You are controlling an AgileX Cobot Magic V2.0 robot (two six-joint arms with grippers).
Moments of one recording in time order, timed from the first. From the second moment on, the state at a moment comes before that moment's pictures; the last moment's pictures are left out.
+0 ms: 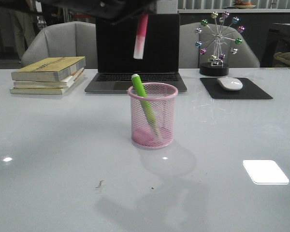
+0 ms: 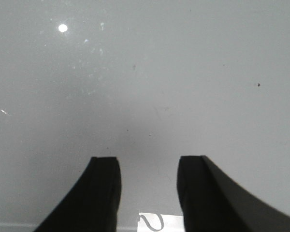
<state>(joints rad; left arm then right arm) -0.72 1.77 -1.13 -0.31 -0.45 0.09 -0.05 0.95 -0.60 -0.01 0.63 -0.03</state>
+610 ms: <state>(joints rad) -0.79 1.90 -1.12 -0.31 -0.58 0.09 -0.05 0.95 -0.60 -0.01 0.63 -0.03</state>
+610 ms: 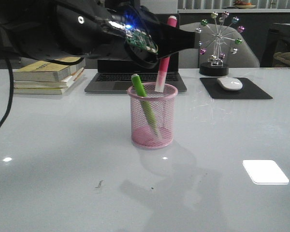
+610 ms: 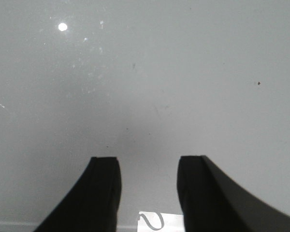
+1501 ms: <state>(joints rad) -0.65 1.65 -1.12 -0.31 -0.38 0.25 -0.05 0.95 -0.60 -0.01 0.66 -0.03</state>
